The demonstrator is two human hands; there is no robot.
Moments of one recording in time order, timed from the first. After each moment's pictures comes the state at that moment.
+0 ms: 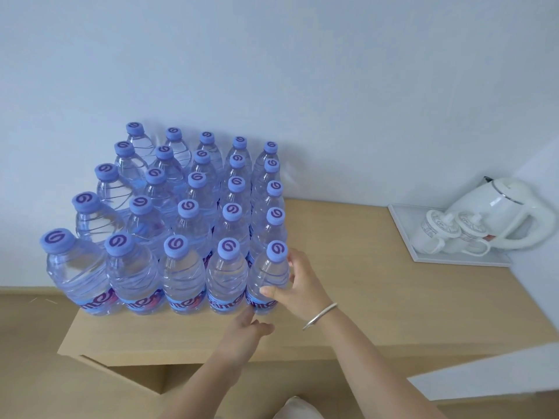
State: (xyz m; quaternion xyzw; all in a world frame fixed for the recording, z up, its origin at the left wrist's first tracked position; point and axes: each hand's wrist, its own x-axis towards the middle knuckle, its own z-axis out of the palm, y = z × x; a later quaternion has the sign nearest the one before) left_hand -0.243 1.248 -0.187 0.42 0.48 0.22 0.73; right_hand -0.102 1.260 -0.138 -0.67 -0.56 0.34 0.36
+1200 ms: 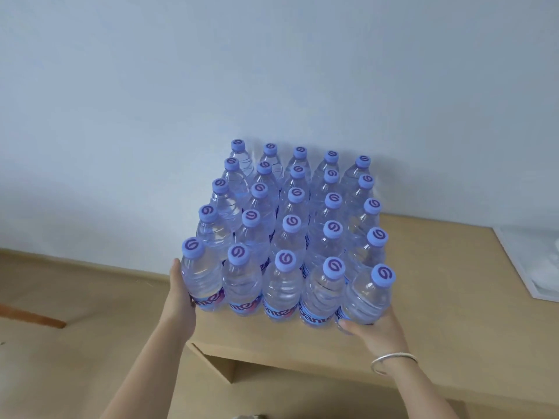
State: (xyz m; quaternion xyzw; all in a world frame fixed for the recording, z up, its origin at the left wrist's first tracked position) left_hand -0.440 1.352 -0.153 0.26 0.59 0.47 0.60; right_hand -0.128 1.263 -0.199 -0.73 -0.37 0.40 0.41
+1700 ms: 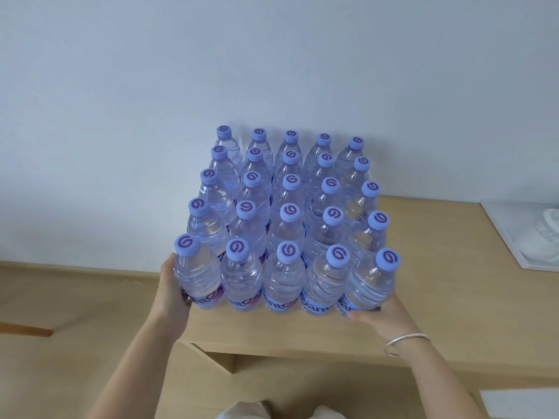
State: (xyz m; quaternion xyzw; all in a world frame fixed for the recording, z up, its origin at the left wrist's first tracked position) left_hand -0.459 1.371 -0.168 0.30 0.58 0.43 0.62; right_hand -0.124 1.260 -0.192 -0.73 -0.37 0.45 0.37
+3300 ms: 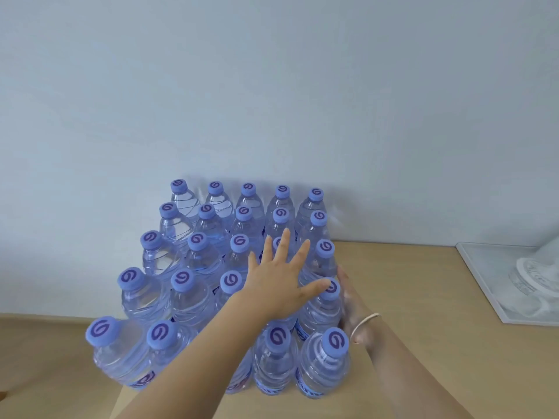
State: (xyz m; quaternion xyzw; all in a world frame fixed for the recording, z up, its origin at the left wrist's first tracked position) left_hand -0.230 1.418 -0.066 0.86 0.48 -0.07 0.17; right_hand -0.065 1.386 -0.173 -0.54 -0.18 0.67 0.48
